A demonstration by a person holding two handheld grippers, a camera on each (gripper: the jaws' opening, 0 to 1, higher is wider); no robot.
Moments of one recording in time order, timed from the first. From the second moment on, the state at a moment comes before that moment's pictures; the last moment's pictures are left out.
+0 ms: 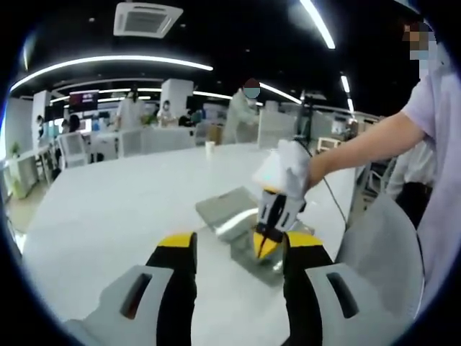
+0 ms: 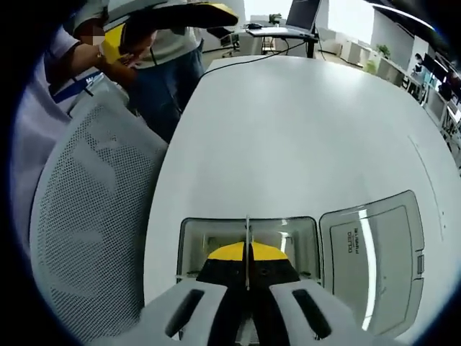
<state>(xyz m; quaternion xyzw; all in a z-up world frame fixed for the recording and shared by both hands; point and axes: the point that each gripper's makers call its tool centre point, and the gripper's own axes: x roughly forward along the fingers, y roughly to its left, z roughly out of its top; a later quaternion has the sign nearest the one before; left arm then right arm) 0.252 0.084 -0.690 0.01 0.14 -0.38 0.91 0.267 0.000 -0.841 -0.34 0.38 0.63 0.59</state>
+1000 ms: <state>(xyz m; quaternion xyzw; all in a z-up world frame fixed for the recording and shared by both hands) 0.251 0.091 -0.687 0.01 0.13 -0.37 0.92 0.269 -0.001 -0.848 -0.35 0.39 0.62 0.59</state>
